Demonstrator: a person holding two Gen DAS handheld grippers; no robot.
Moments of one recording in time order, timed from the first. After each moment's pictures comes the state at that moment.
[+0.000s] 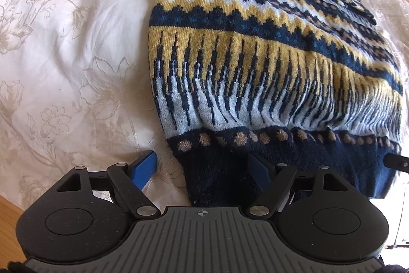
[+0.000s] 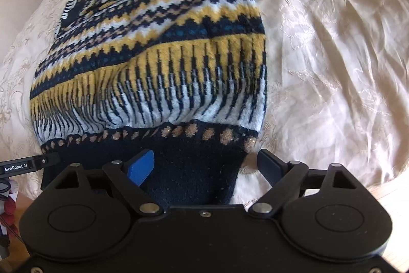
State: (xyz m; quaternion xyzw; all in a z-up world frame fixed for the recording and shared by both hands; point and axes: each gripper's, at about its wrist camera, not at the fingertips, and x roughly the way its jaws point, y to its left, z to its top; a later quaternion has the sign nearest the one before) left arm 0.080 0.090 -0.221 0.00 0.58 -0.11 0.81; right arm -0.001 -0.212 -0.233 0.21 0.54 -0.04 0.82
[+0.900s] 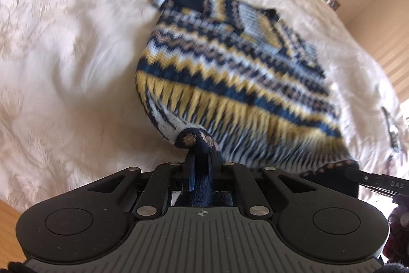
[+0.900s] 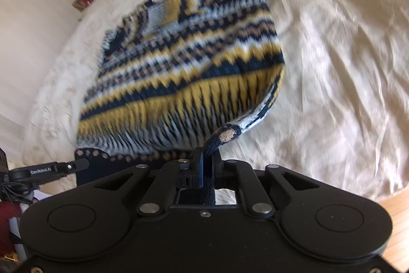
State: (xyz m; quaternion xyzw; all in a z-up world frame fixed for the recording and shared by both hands) left arm 0.066 0.109 -0.149 -0.12 0.51 -0.17 0.84; right arm -0.012 -0.231 -0.171 0.27 0.45 0.04 0.85
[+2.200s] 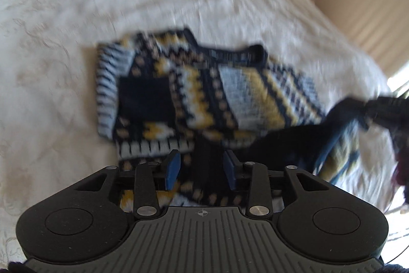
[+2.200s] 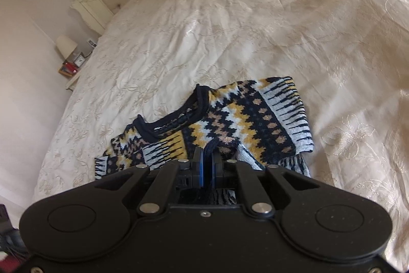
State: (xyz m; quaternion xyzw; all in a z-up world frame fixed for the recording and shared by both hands) left arm 0.262 0.065 -0.152 -0.02 0.51 -0.27 0.81; right arm 0.193 -0.281 -0.133 0.31 0.38 -0.04 0.87
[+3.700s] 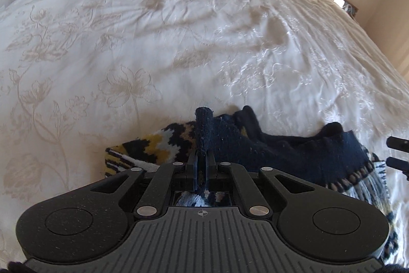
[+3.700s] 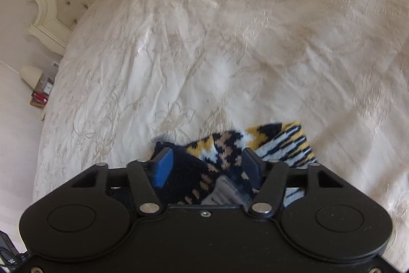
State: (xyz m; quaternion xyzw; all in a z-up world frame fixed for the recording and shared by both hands) left arm 0.398 0.046 -0.164 -0.03 0.48 -0.15 0.87; right arm 0.309 -0.344 -0.183 0.37 0.40 -0.09 0.83
